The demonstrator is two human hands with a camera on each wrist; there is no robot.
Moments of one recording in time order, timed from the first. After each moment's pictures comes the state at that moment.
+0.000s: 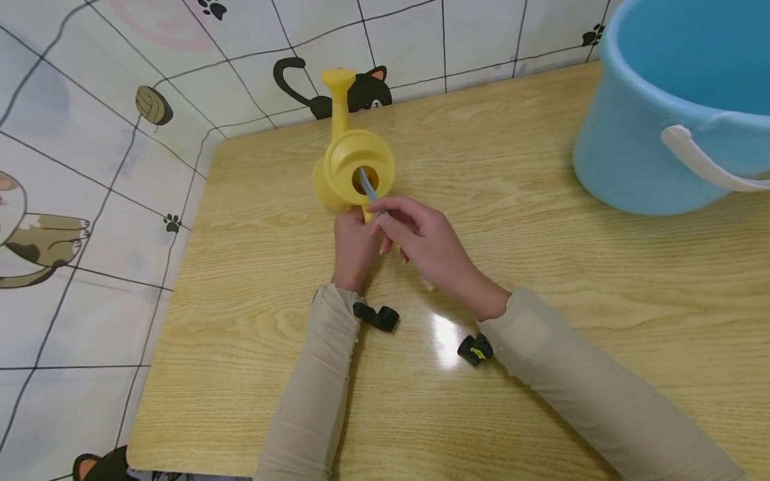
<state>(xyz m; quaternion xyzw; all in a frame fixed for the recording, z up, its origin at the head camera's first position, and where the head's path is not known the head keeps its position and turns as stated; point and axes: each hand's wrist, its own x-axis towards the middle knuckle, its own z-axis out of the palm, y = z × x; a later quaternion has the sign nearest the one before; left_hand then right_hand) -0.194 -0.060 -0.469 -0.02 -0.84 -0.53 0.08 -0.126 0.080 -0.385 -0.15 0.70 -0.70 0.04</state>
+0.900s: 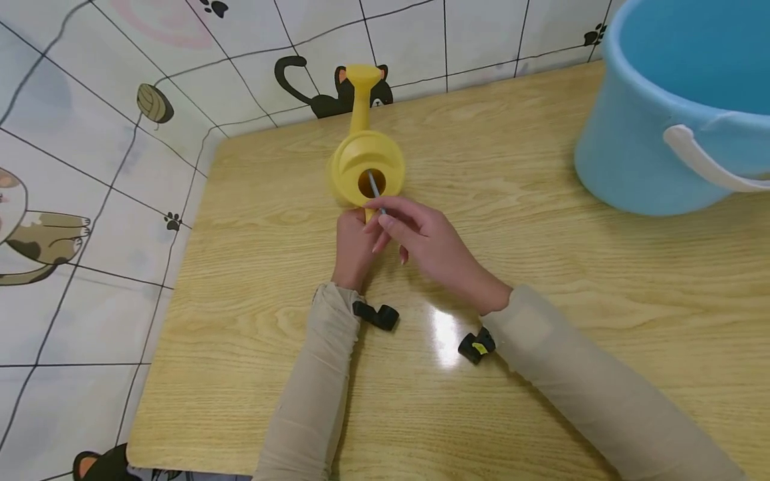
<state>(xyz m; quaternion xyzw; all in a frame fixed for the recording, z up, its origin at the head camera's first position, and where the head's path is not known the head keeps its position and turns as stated) -0.194 -0.061 -0.467 -0.04 -0.84 -0.53 0.05 -0.132 0.082 -0.392 -0.19 0.69 -0.69 0.06</state>
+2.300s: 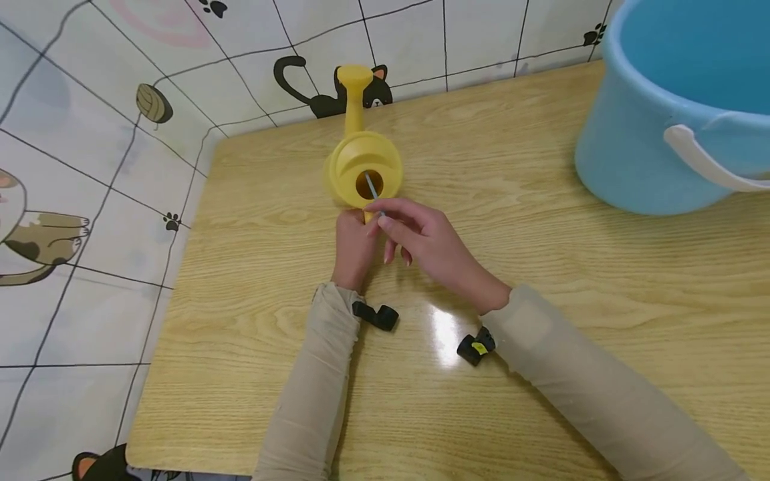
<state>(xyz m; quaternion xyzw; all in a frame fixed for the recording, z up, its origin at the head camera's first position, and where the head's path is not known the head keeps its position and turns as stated) -0.196 -0.061 -0.469 -0.03 -0.83 -0.55 0.06 -0.134 0.084 -0.396 -0.20 0.67 -0.71 0.06</state>
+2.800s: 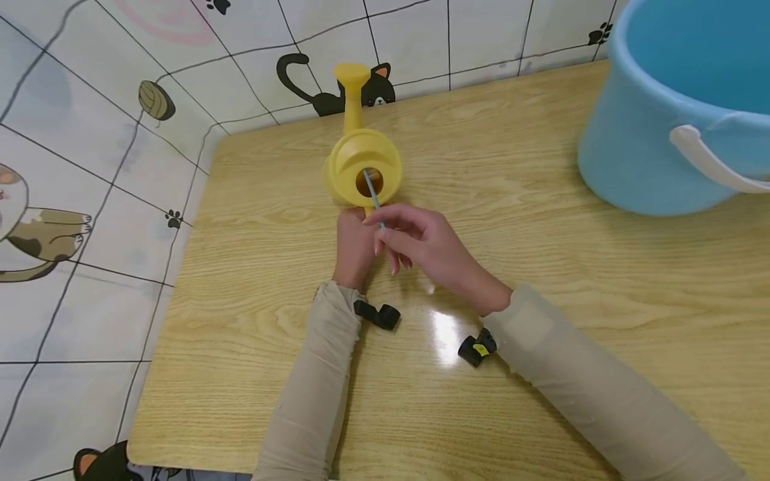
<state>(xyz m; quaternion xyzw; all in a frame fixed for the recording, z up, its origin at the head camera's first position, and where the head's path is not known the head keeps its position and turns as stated) -0.196 -0.064 -0.470 -0.01 -0.83 -0.56 0.06 -0.137 0.079 -0.413 -0.23 0.63 -0.73 0.08</state>
